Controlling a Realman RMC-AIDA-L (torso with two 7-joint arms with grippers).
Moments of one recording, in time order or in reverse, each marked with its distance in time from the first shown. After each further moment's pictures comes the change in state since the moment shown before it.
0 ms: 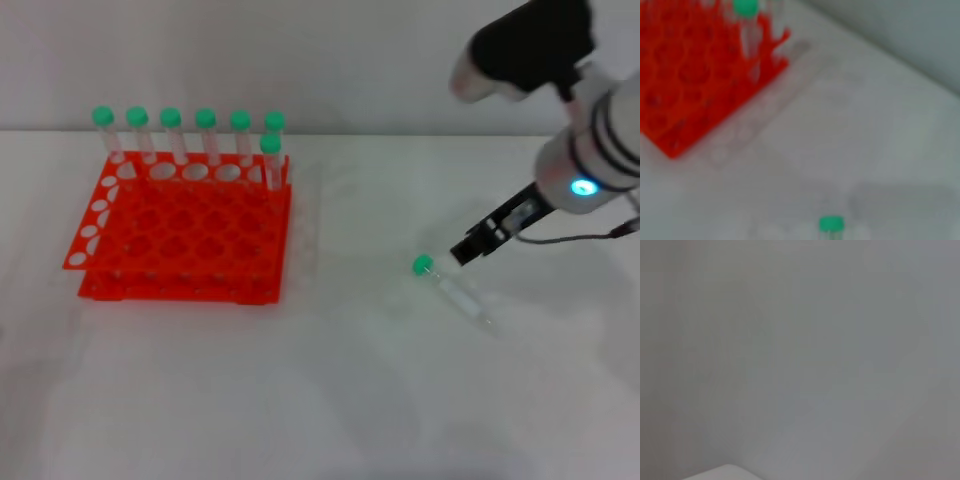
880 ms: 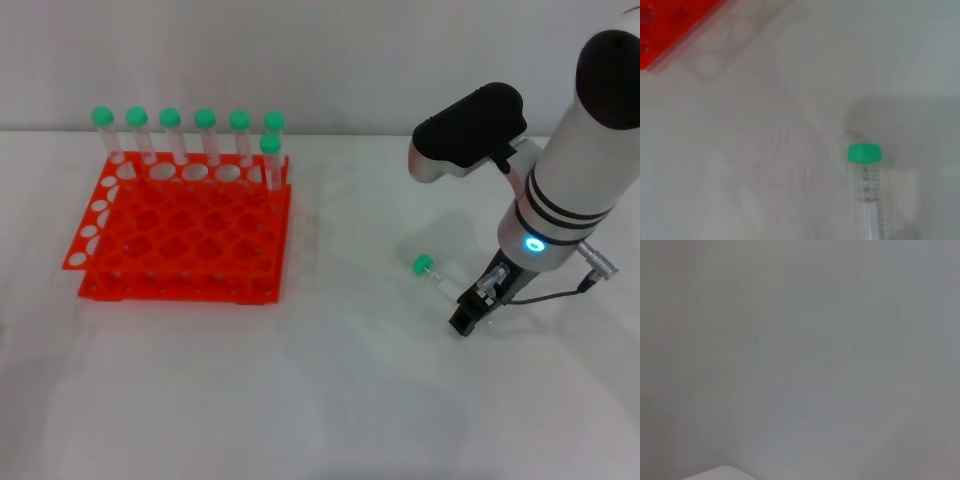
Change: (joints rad) left arm -0.008 0.001 0.000 -0.001 0.001 0.001 -0.001; right arm 0.210 0.010 -0.136 0.497 0.080 -0.108 0.059
